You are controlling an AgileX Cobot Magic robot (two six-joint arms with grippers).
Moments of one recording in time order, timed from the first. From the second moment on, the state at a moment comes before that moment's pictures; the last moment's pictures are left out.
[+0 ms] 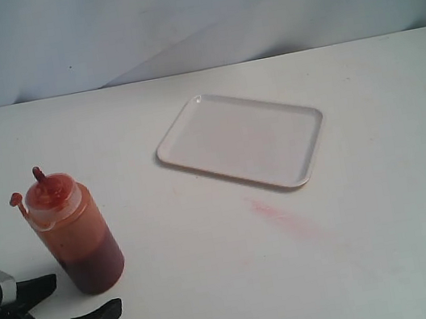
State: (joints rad) left arm -0.10 1.81 -0.04 0.49 -1.11 -0.12; right arm 0.01 0.01 0.00 0.00 0.34 -0.05
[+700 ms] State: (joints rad) left arm -0.10 1.81 -0.17 0.52 -0.99 -0.12; right arm 0.01 0.01 0.00 0.00 0.34 -0.05
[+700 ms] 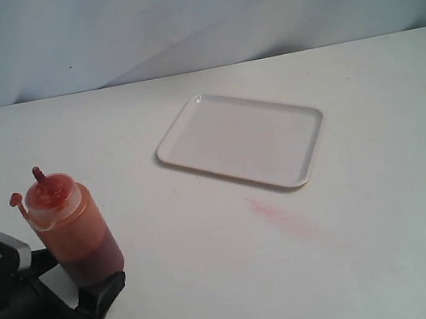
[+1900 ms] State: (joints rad) left arm -0.10 1.94 -0.31 0.54 -0.99 -0.12; right arm 0.01 0.01 0.00 0.00 0.34 -0.05
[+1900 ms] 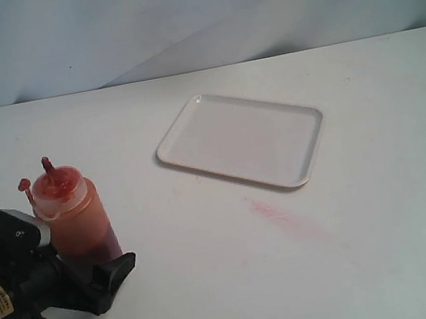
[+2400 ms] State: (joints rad) left arm -0.10 1.94 -0.31 0.55 -0.97 -0.12; right arm 0.01 0.01 0.00 0.00 0.34 -0.05
